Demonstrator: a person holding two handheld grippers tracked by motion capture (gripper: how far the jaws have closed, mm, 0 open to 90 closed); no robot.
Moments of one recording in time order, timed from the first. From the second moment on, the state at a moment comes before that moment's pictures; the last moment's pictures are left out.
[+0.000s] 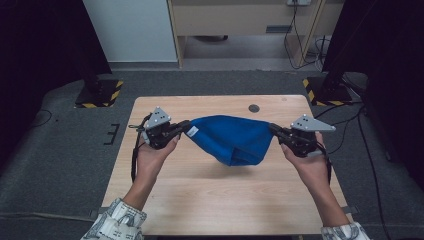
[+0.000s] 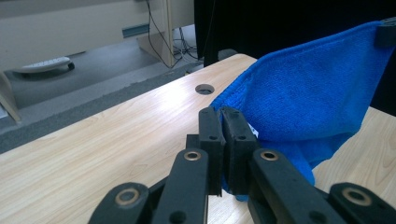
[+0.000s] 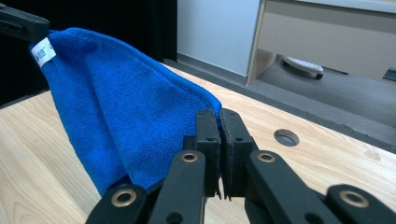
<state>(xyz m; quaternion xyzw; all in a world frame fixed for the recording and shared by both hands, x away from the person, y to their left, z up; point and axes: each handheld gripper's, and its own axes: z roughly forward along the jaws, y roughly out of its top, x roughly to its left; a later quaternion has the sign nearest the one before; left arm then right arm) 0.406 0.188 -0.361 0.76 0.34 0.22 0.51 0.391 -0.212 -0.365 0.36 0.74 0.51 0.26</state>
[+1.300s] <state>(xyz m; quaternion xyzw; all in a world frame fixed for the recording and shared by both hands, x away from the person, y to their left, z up) 0.372 0.196 -0.328 0.76 0.31 0.23 0.53 0.354 -0.219 -0.331 0.33 0.73 0.54 0.26</state>
